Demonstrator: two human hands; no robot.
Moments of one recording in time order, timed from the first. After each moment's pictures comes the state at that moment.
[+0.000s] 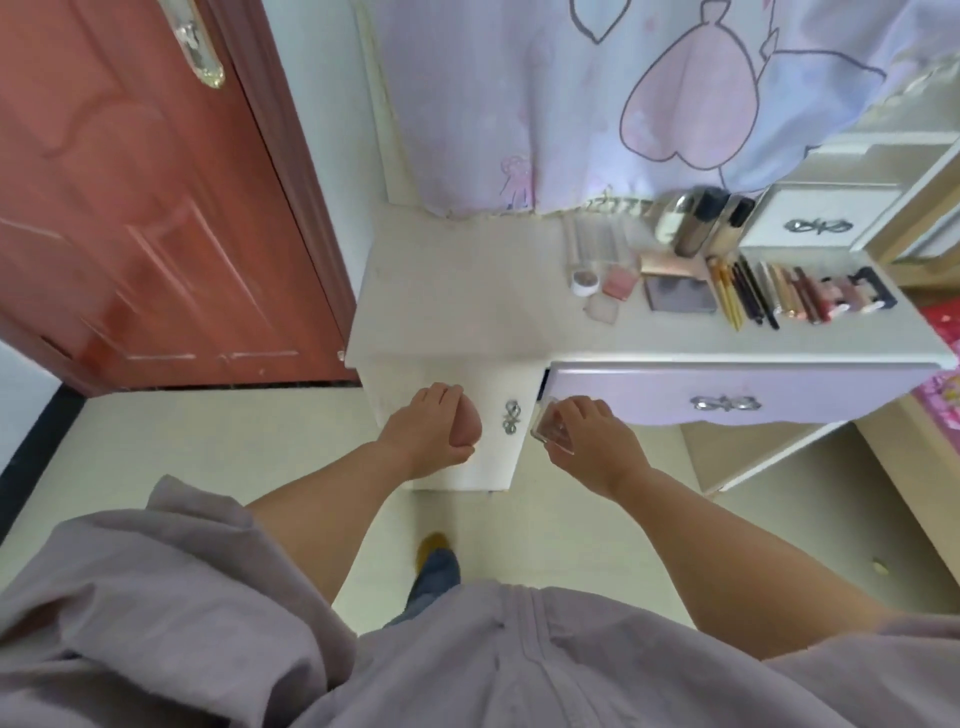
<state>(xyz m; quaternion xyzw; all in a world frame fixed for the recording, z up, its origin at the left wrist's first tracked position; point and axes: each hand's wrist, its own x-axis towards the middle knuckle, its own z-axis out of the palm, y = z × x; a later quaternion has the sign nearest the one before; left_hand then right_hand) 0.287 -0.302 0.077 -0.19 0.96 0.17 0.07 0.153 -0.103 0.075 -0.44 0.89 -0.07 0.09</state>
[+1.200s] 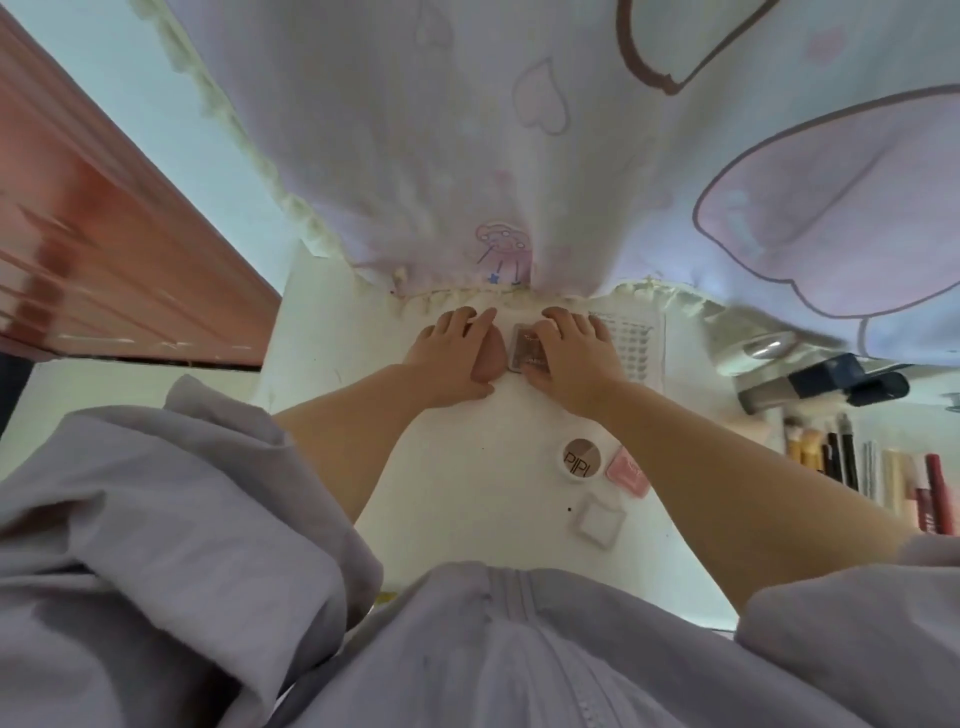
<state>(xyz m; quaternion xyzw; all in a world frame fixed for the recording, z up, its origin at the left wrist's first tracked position) -0.076 -0.480 0.059 -0.20 0.95 0.17 0.15 -0.202 -0.339 0.066 -0.52 0.84 0.01 0.15</state>
